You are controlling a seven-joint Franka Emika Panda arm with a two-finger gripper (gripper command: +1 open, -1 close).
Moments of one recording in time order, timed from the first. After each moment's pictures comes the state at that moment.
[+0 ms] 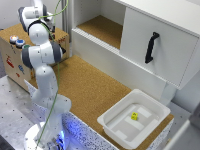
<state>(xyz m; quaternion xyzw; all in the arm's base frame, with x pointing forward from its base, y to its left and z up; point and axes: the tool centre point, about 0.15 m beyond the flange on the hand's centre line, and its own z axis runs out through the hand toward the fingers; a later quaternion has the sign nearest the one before) 0.326 0.460 0.466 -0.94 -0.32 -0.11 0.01</state>
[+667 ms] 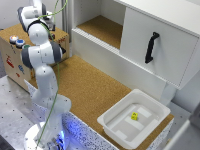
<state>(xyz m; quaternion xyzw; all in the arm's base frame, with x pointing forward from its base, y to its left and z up) 0.351 0.433 0.480 -0.96 -0.27 -0.12 -0.02</state>
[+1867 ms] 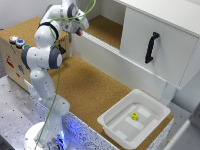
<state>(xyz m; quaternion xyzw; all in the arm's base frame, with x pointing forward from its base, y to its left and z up) 0.543 0.213 0.501 -0.98 -0.02 -0.22 0.00</state>
